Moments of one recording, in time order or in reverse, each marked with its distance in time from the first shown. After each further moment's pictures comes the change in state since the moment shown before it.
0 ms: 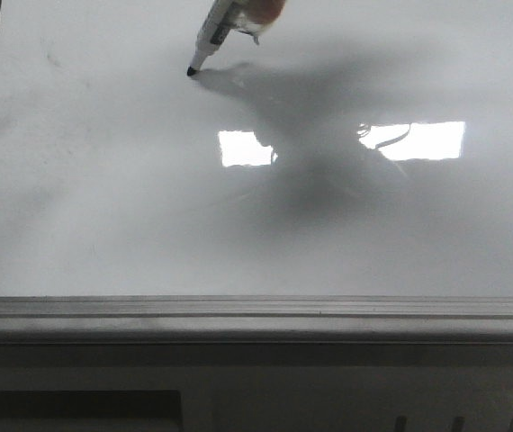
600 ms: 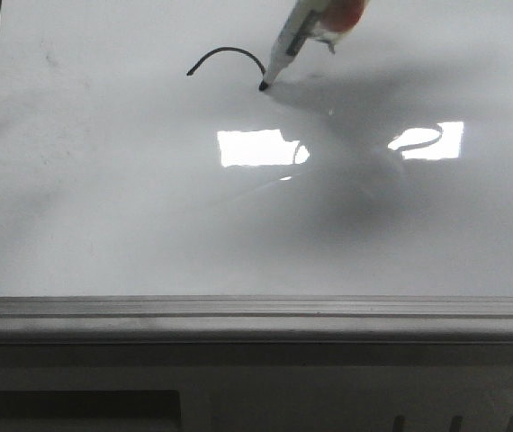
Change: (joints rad) left arm 0.000 0.000 0.000 0.000 -0.002 0.000; right arm -0.061 -0.050 0.003 0.030 0.164 0.002
